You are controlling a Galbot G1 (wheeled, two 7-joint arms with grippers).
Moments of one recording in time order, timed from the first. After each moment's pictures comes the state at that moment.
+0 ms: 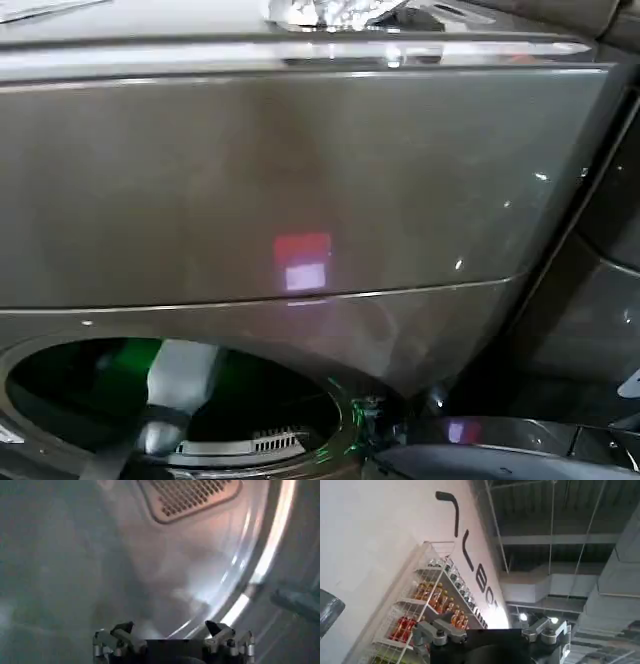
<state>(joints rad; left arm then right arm) 0.20 -1.39 -0.12 -0.80 0.37 0.36 0.66 -1.96 0.90 2.59 1.70 0.69 -0.16 -0.19</state>
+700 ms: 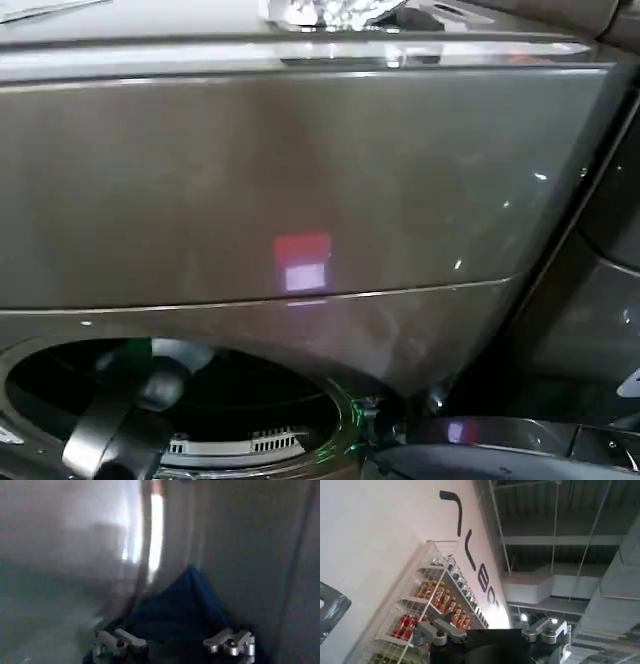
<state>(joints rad) 0.04 -1.38 0.07 -0.53 0.77 0.10 0.96 -1.95 0.91 2.57 1.71 0.68 -0.16 -0.19</state>
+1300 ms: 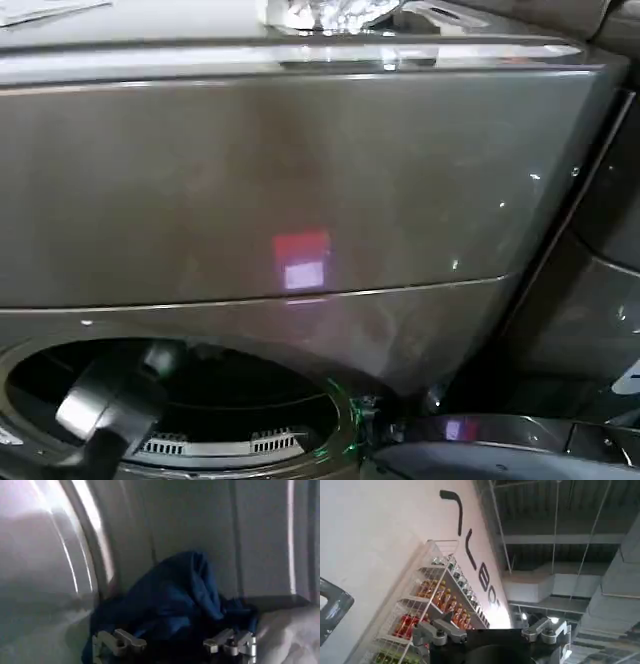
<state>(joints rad) 0.00 -1.35 0.25 -0.48 0.87 0.03 1.04 -1.94 0.91 2.56 1.72 0.68 -0.17 -0.19</state>
